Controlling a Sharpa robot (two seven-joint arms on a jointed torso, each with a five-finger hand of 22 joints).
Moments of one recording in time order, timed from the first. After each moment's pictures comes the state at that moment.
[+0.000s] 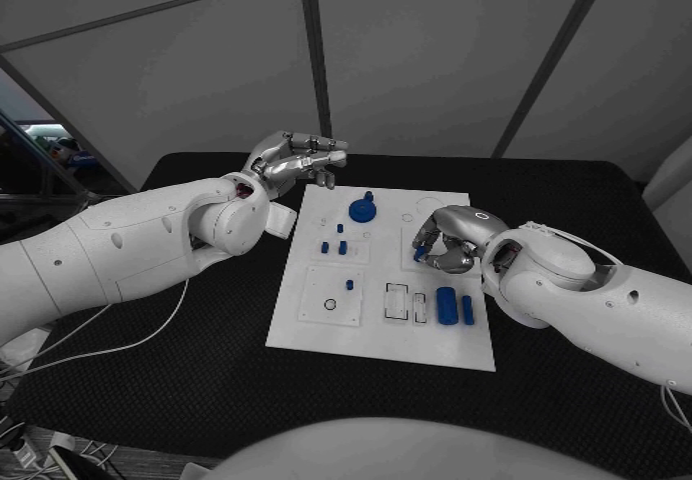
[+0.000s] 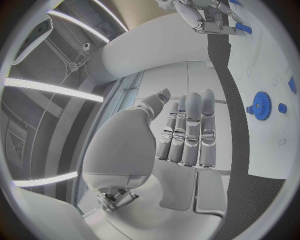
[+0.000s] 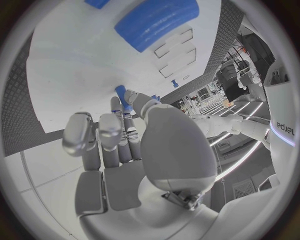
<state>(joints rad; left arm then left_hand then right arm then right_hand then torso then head) 1.08 -0.87 0.13 1.43 -0.17 -0.19 0.36 1.32 -0.17 0.43 -0.07 0.13 1.05 0.17 0.09 0.07 1.12 0.10 0.32 0.10 1.15 0.03 1.08 0.37 0.21 1.00 0.13 0.69 0.87 1.05 -0.71 0.07 1.55 -1.66 -0.21 -0.27 1.37 -0.16 0.45 0.01 0.21 1.07 0.13 0.09 0.08 1.15 0.06 0.21 0.07 1.46 -0.01 1.14 0.88 0.09 1.34 0.09 1.31 1.19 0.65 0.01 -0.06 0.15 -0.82</state>
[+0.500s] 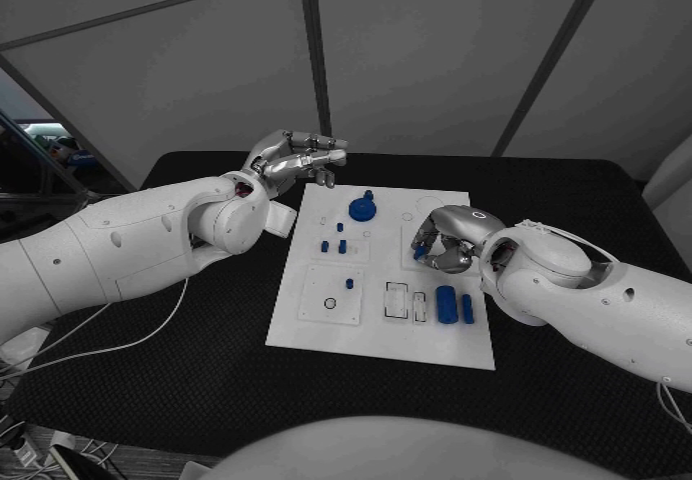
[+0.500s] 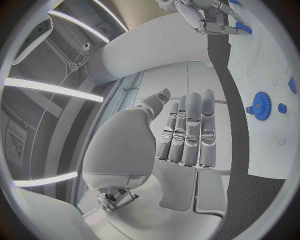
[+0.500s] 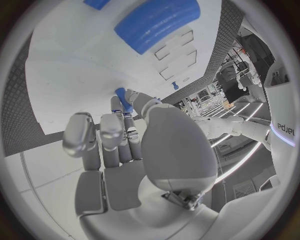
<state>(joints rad) 1.08 -0.87 0.13 1.43 -0.17 -0.19 0.36 1.32 -0.17 0.43 -0.07 0.13 1.05 0.17 0.09 0.07 1.11 0.10 0.32 0.10 1.15 0.03 1.08 0.37 0.21 1.00 0.13 0.69 0.87 1.05 -0.70 0.07 1.54 -1.67 -0.19 -0.28 1.37 -0.16 0.45 0.01 0.20 1.10 0.13 0.10 0.08 1.18 0.06 0.21 0.07 1.46 -0.01 1.16 0.90 0.09 1.35 0.09 1.32 1.20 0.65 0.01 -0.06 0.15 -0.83</state>
